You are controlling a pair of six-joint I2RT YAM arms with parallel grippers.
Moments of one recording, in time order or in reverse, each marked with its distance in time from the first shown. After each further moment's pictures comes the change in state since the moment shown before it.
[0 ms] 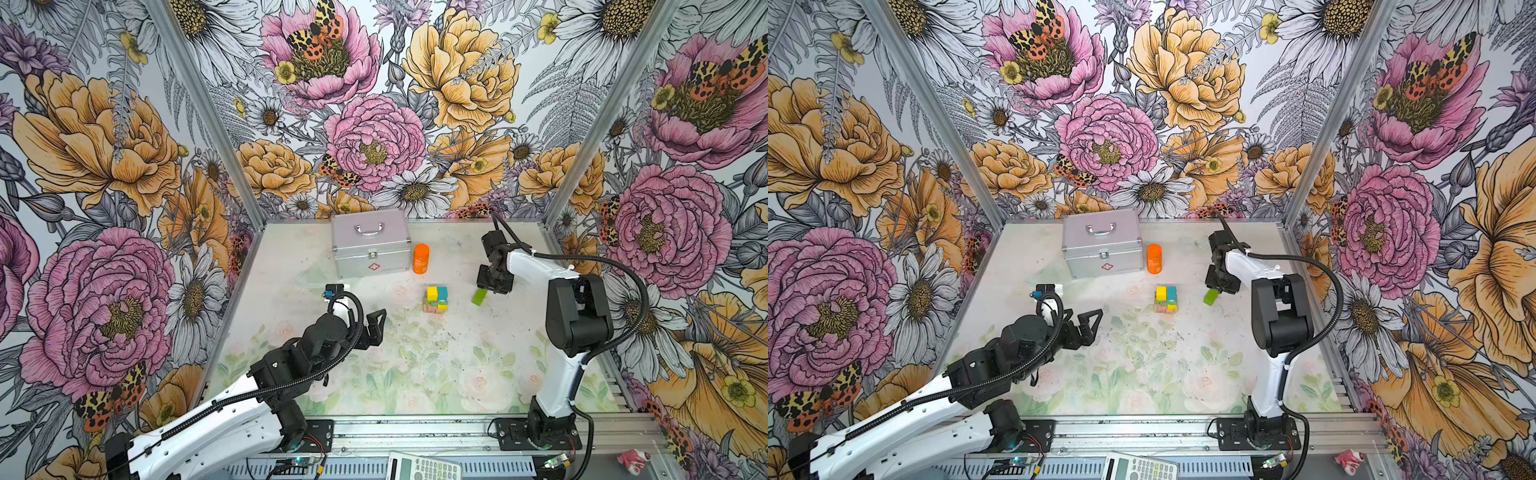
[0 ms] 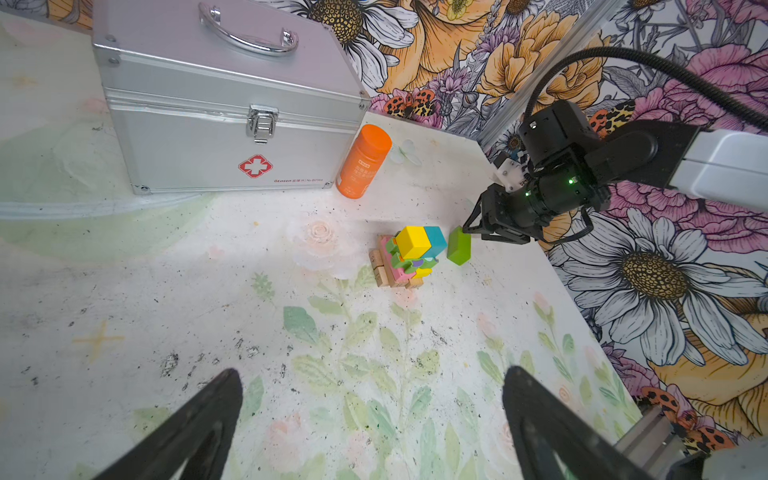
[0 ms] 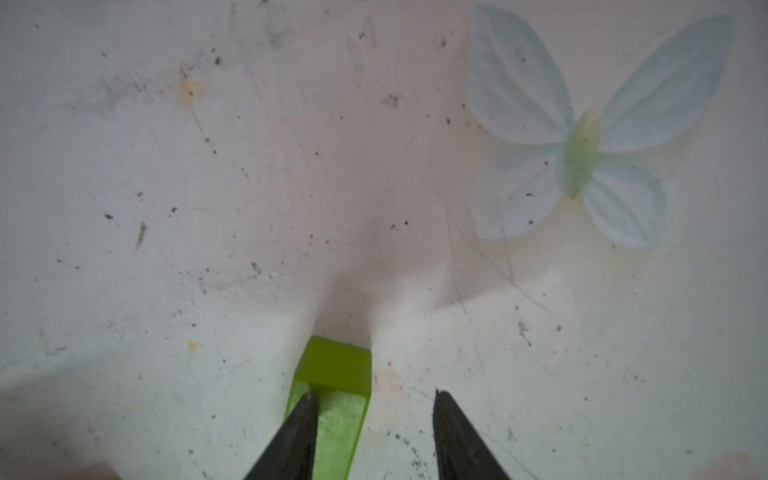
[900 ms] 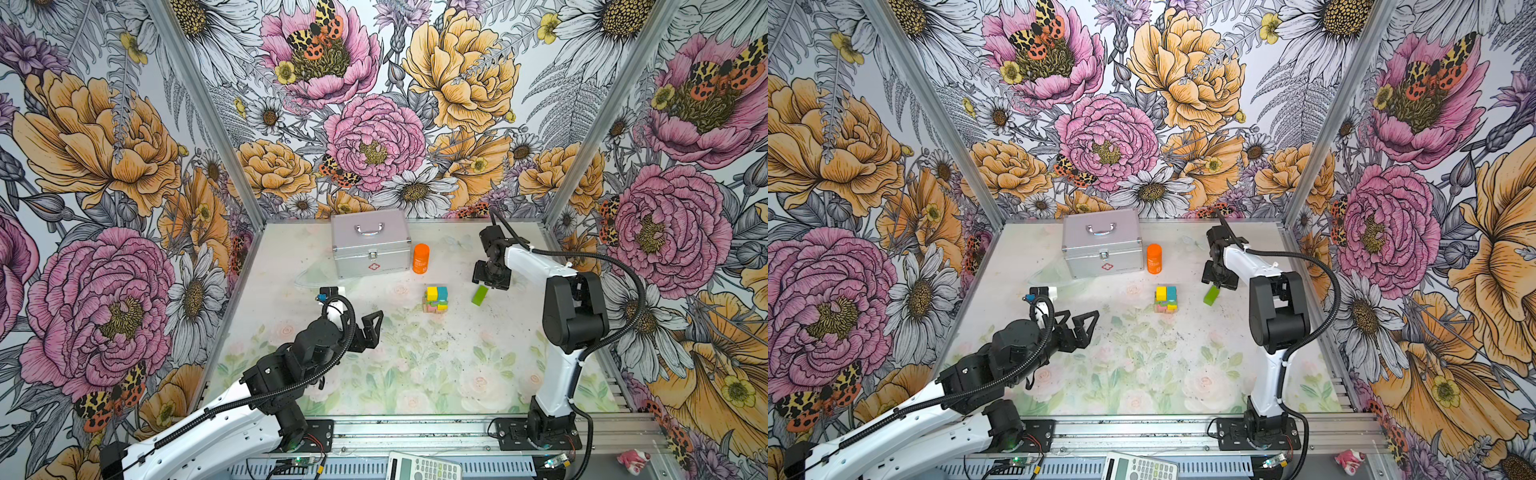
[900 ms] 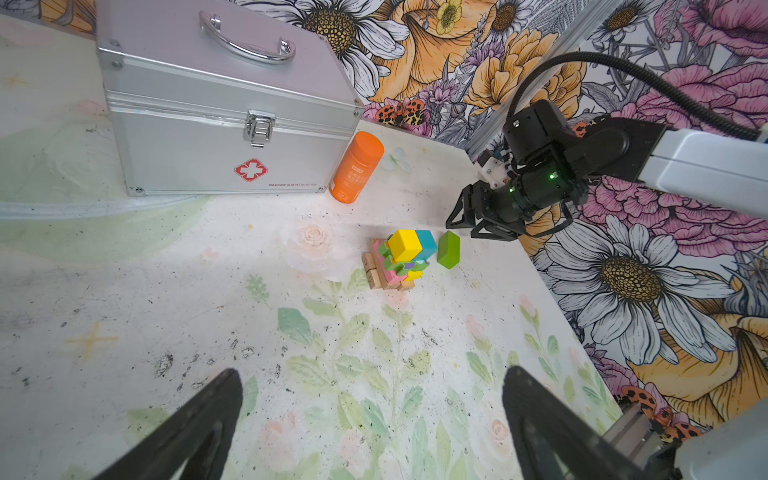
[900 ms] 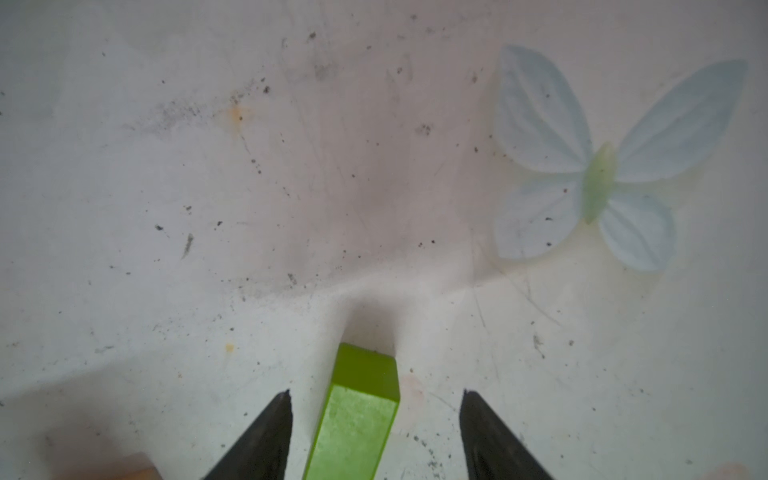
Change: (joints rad) left arm 0.005 -0.066 -0.032 0.006 0.014 -0.003; right arm 0.019 0.072 0.116 -0.040 -0.008 -0.015
